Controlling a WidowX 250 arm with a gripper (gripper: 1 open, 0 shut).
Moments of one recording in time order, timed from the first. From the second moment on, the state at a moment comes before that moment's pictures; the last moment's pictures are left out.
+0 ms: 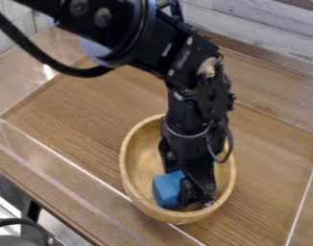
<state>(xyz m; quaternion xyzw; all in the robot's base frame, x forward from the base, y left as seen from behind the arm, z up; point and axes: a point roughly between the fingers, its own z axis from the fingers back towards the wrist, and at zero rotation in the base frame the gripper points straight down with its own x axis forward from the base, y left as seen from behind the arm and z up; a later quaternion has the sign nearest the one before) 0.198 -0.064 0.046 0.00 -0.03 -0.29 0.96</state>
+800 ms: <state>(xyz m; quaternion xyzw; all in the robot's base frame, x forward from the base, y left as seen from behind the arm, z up) 0.195 -0.060 0.051 0.01 -0.02 -0.28 0.96</state>
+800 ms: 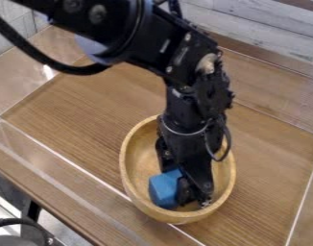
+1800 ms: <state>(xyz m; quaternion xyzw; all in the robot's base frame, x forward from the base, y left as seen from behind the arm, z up) 0.198 -0.053 0.072 0.01 -0.02 -0.26 0.97</state>
